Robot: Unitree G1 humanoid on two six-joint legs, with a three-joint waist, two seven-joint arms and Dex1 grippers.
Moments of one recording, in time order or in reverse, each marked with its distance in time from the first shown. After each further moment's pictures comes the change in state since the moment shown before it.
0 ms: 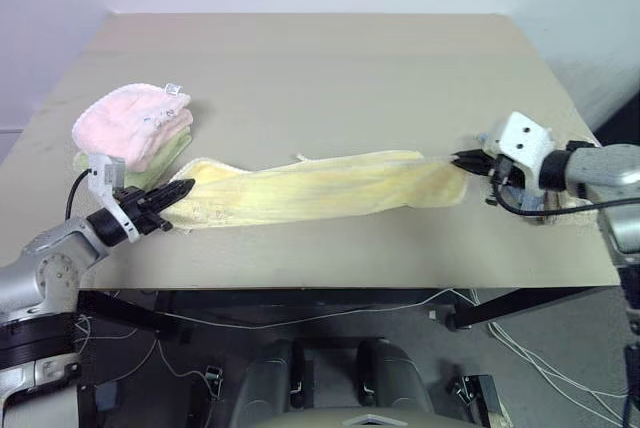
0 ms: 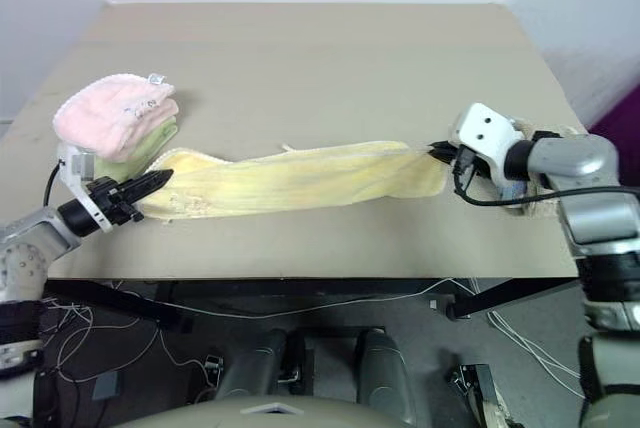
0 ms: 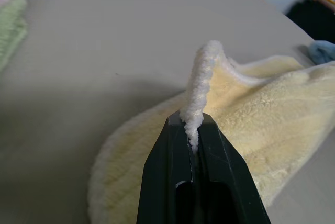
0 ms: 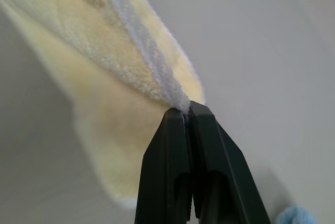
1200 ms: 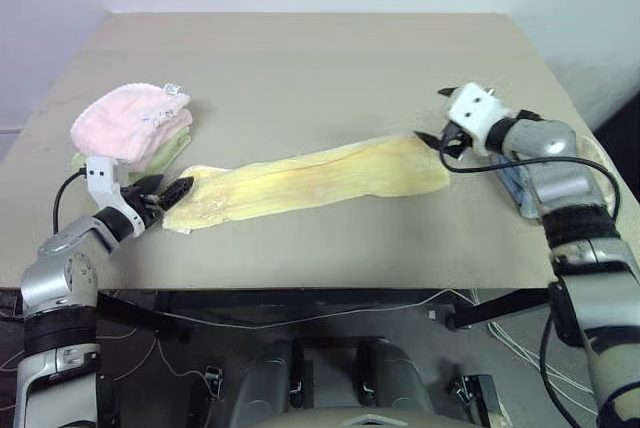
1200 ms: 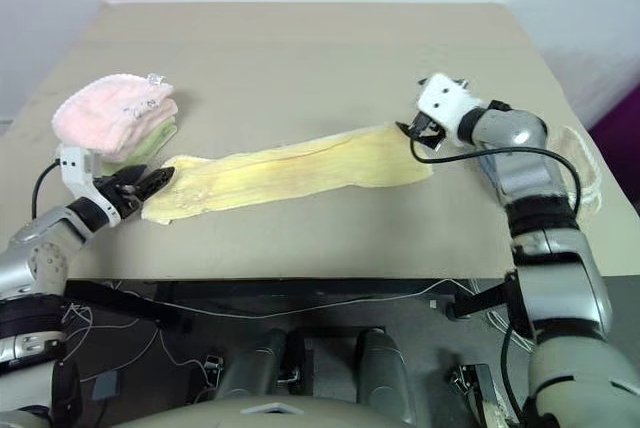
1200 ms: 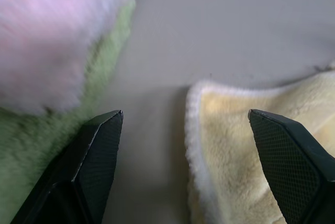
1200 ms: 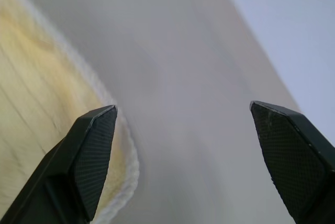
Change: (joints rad) left arm -0.010 -0.047 0.010 0.044 0.112 -0.137 0.134; right arm -0.092 0.169 -0.058 0.209 -0.104 -0.200 -0.224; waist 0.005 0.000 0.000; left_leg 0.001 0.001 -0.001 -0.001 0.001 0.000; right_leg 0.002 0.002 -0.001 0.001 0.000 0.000
